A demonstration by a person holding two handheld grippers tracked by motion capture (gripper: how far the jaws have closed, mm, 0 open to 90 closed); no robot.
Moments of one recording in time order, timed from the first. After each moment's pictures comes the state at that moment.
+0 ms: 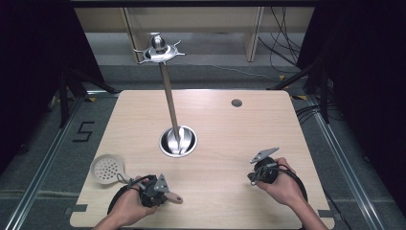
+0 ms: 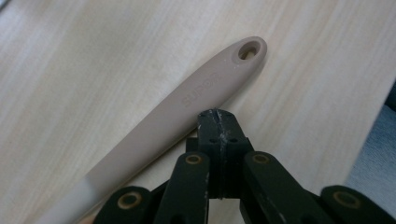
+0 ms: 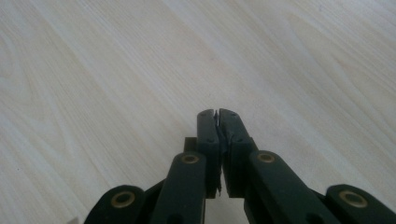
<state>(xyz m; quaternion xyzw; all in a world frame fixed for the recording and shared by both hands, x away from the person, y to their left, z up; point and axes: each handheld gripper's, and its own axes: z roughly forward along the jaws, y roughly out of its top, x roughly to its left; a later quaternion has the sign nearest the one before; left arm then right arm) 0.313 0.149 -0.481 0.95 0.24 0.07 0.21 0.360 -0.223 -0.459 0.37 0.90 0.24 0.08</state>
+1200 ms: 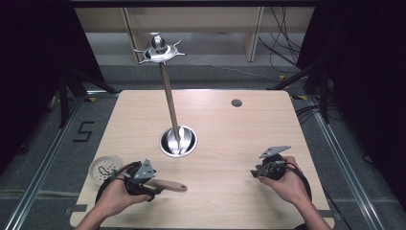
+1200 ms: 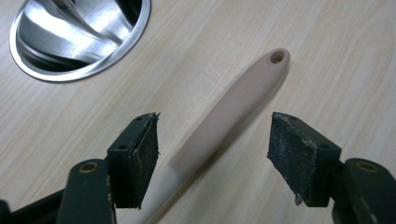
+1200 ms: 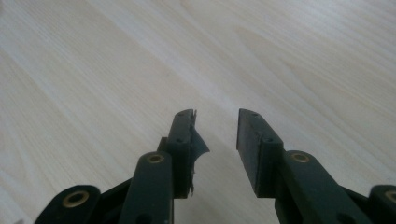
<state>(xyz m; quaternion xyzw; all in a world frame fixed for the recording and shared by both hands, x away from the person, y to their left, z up) 0.334 0.190 -0.474 0.91 0.24 0.14 0.30 0.368 -0.245 -0.465 0.41 0.86 0.28 0.11</state>
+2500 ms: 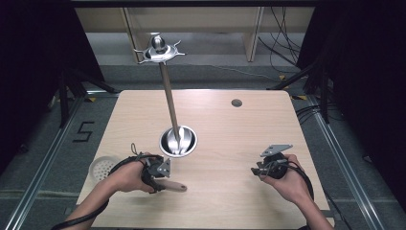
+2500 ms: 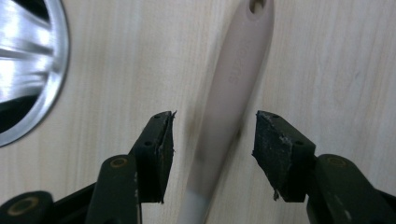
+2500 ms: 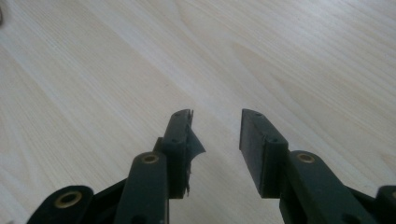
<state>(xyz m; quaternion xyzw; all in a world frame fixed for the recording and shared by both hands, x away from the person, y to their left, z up) 0.379 0.152 -0.471 0.99 0.04 0.05 0.13 0.366 -0.246 -0.455 0.40 0.86 0.29 0.12</state>
